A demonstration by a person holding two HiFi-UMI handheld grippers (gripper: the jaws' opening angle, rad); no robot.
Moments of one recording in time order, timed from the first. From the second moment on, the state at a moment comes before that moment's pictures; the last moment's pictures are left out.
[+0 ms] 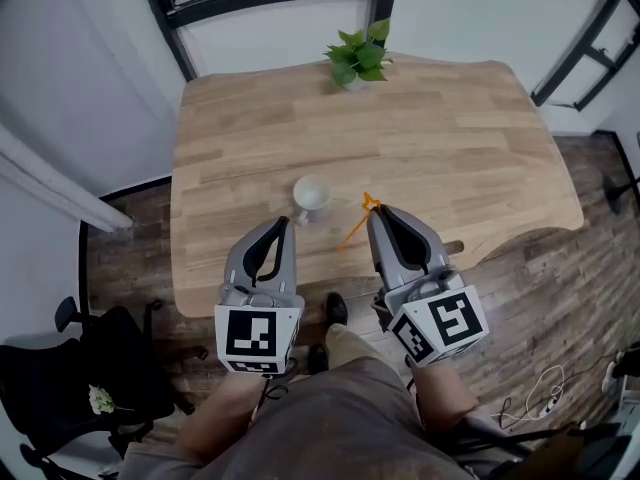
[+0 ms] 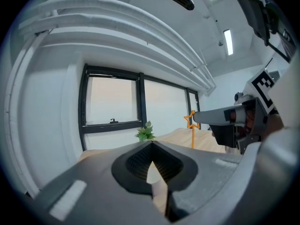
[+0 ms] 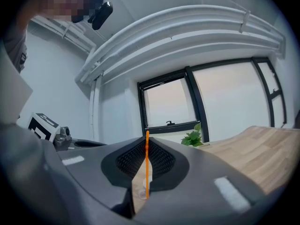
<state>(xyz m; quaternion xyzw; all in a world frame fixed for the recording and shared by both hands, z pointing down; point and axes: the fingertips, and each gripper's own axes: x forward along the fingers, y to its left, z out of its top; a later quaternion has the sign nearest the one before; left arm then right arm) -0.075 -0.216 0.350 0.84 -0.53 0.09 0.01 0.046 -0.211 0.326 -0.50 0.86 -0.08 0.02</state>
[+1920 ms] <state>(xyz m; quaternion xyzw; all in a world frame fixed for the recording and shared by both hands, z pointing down) -0.132 -0.323 0.374 0.79 -0.59 0.11 0.07 -0.029 -0.337 0.397 -0.41 0.90 -0.14 -0.04</state>
